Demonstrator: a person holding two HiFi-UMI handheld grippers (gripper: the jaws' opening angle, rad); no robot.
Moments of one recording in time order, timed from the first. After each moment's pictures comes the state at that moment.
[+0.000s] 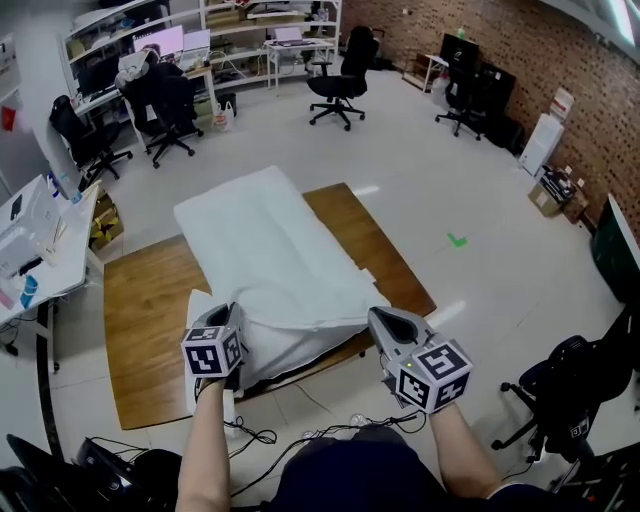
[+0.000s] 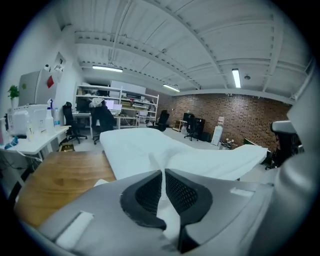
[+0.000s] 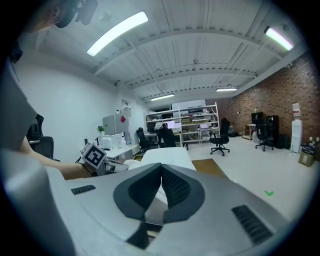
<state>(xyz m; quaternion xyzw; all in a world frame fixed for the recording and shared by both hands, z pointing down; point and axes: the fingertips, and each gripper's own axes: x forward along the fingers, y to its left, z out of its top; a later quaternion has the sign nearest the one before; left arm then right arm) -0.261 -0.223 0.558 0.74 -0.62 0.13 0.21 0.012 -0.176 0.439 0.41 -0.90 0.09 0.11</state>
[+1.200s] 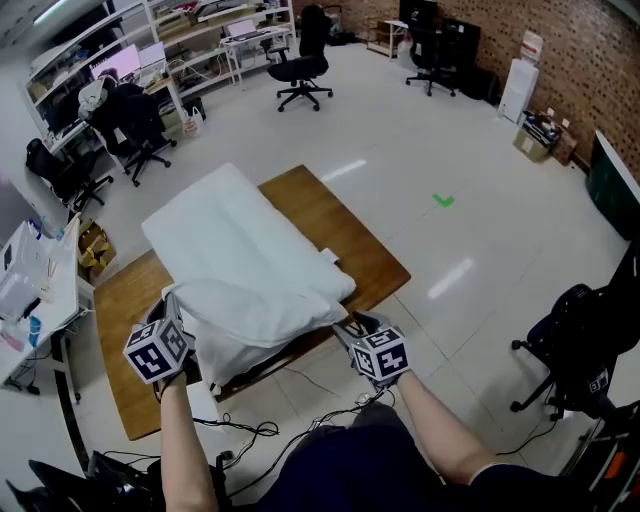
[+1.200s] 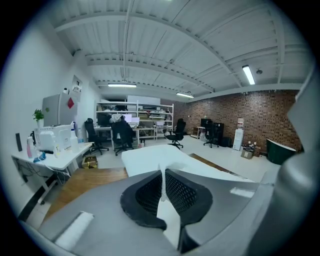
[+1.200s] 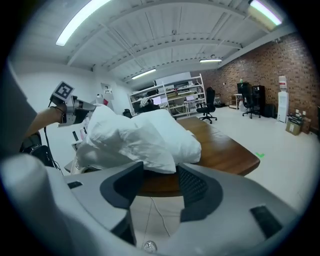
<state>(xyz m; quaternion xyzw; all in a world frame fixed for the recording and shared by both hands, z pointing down) -0.296 -0.215 0.468 0.66 -0.72 0.12 0.16 0.068 -0.190 0.635 0.44 -0.85 0.22 0.20</state>
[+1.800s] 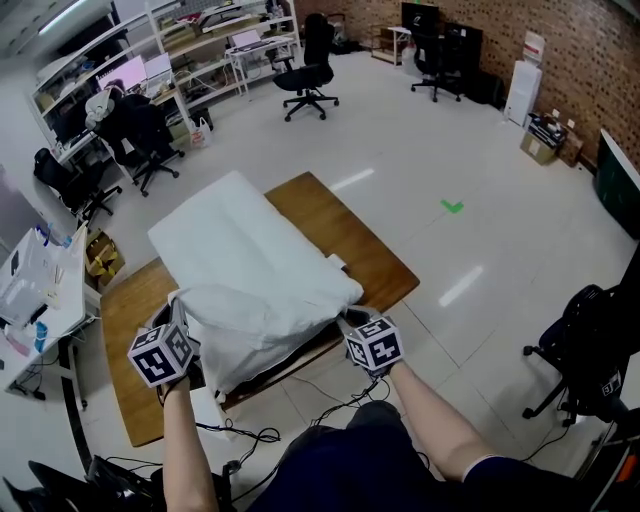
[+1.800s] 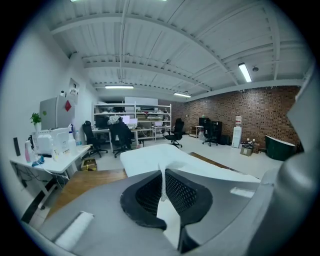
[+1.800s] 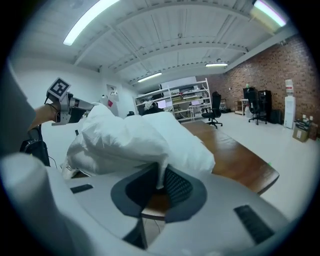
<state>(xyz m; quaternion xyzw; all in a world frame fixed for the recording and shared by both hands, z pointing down) -0.292 -0.219 0.476 0.67 -0.72 0.13 0.15 0.043 -0.233 0.644 0.42 -0.87 0.19 0.18</state>
